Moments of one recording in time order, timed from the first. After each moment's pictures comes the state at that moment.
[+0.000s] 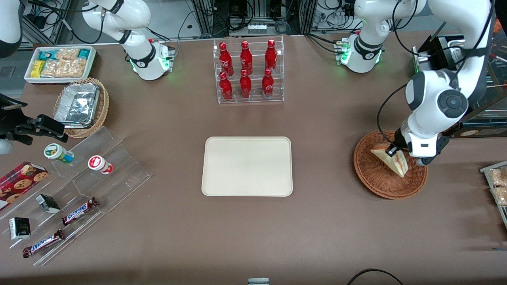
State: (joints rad) arm 0.00 0.07 -0.08 -2.19 0.05 2.23 -0.83
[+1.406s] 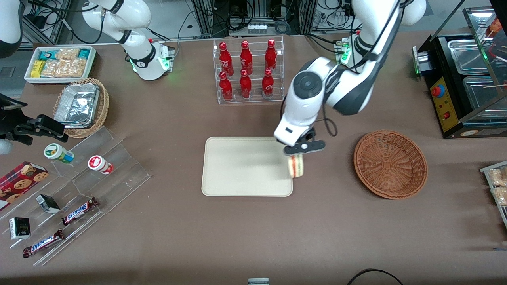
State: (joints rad) arm -0.58 0.37 -0.09 -1.76 0.05 2.16 -0.84
